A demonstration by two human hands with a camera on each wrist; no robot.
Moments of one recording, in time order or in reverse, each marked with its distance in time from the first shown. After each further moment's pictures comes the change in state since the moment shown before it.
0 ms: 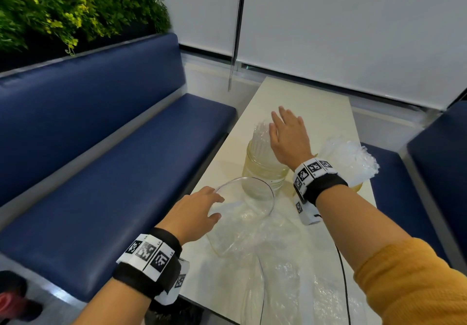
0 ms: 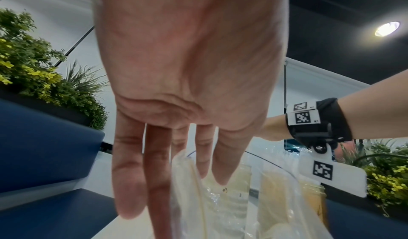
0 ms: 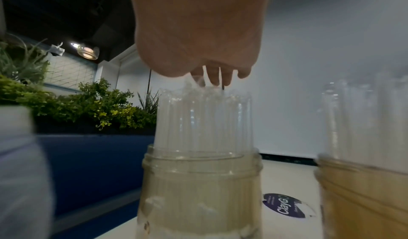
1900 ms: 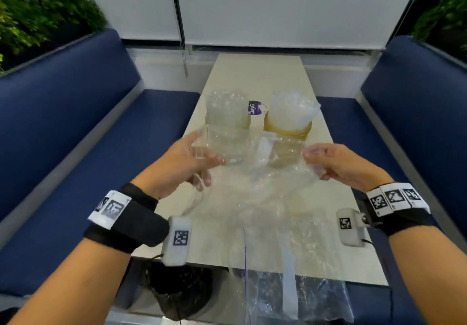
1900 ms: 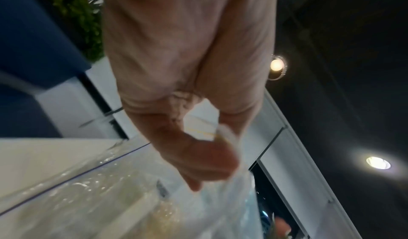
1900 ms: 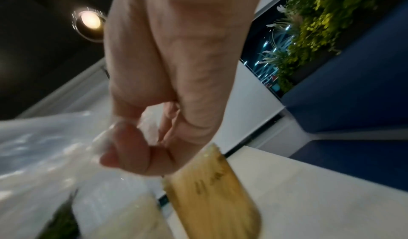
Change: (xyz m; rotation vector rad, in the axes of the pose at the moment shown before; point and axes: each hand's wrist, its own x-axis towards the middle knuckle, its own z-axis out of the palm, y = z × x) left_hand -0.022 0.079 -0.042 -0.941 -0.146 0.096; right_hand -0.241 0.101 -0.084 1.250 -0.324 0.600
